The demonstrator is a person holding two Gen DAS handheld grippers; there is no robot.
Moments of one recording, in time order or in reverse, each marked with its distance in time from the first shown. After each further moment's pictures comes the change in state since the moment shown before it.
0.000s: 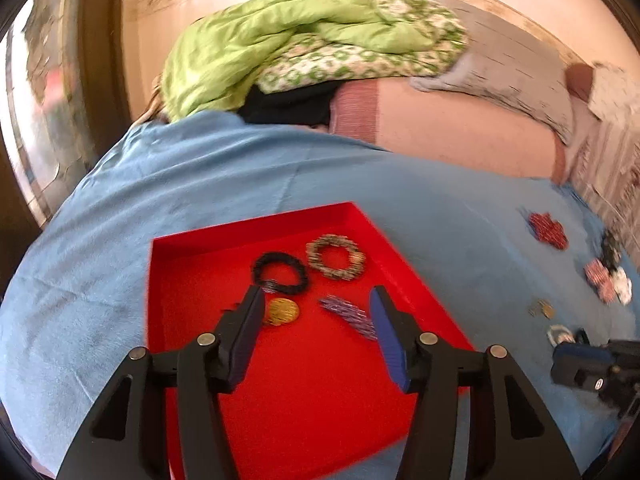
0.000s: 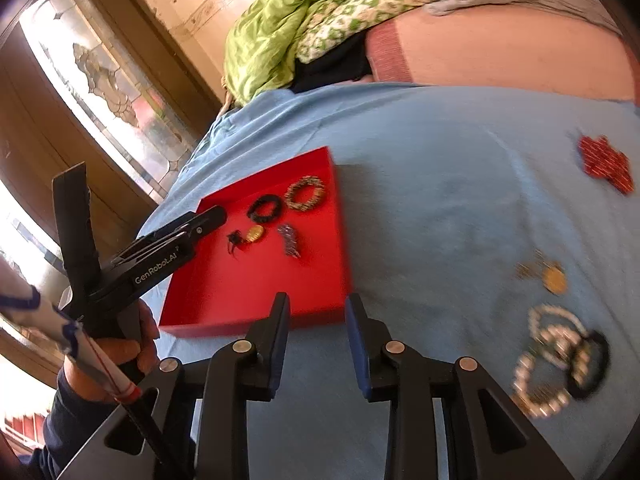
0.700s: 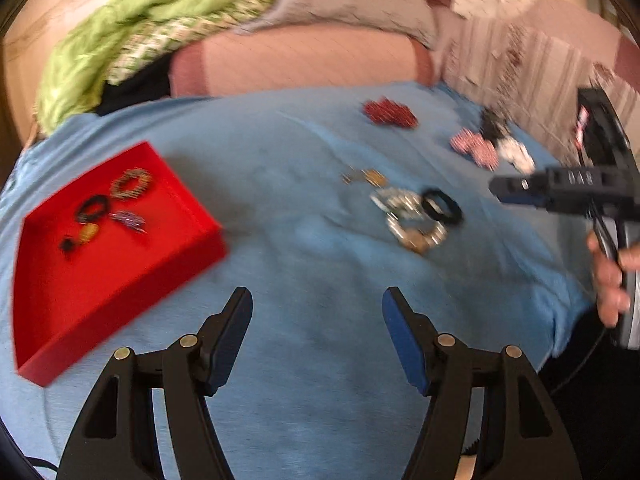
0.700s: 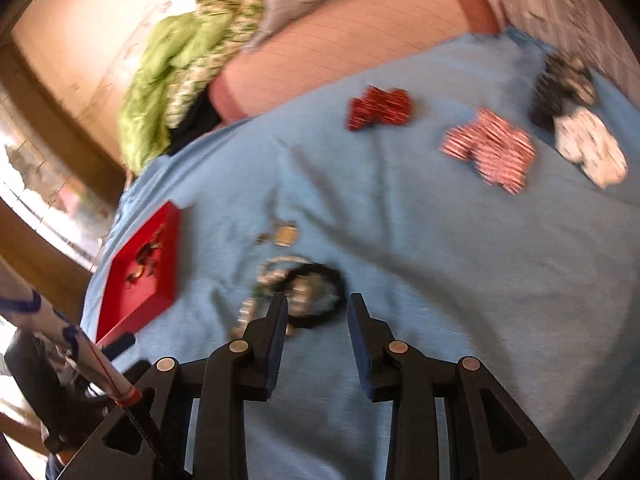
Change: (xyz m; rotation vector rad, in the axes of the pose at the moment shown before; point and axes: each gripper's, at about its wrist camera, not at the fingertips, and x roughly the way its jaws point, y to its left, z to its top) left arm -0.034 -0.152 -0.102 0.281 0.149 -0.295; right arm -0.105 -0.172 -0.057 0.301 -0.091 -0.213
